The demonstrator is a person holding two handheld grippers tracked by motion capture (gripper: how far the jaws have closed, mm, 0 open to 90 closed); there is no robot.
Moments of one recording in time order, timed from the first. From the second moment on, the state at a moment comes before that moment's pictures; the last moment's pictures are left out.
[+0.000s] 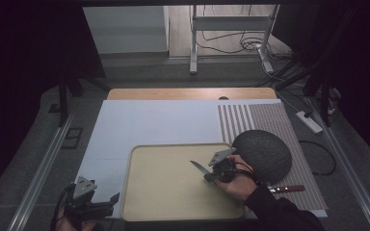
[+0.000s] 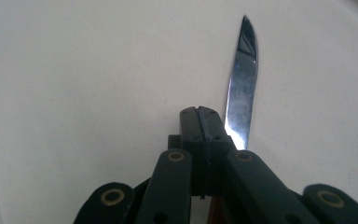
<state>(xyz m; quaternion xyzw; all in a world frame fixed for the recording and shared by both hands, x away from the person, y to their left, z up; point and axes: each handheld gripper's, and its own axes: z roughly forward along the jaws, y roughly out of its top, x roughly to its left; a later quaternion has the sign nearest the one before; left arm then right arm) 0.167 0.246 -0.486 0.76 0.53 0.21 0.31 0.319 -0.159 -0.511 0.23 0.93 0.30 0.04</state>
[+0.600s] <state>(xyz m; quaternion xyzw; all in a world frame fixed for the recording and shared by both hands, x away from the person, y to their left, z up) 0.167 0.245 -0.486 0.77 0.52 0.21 0.31 0.332 -0.203 -0.509 0.30 0.91 0.30 0.03</state>
